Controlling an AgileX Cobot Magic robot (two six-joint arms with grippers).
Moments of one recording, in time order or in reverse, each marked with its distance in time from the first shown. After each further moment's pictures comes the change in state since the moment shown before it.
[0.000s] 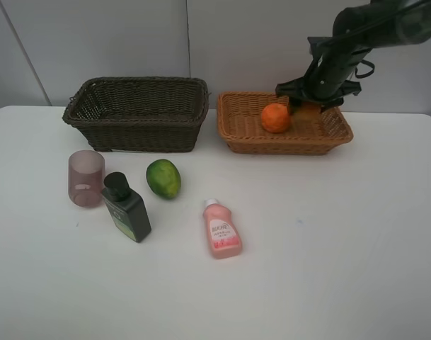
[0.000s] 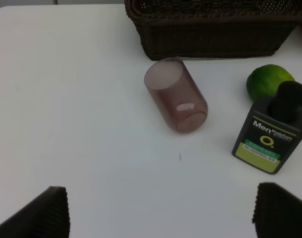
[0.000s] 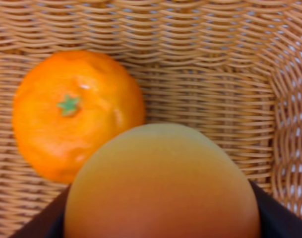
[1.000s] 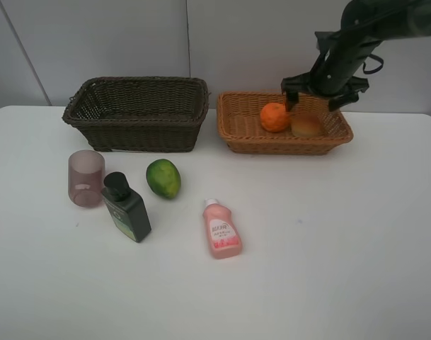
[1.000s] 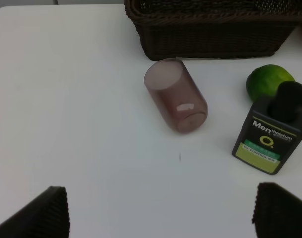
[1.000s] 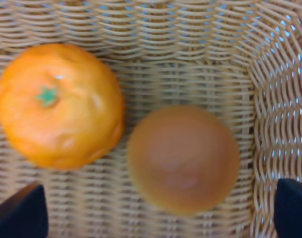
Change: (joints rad) left arm 0.000 0.000 0.000 0.000 0.000 0.000; right arm -0.009 -0.038 0.000 0.022 0.046 0.000
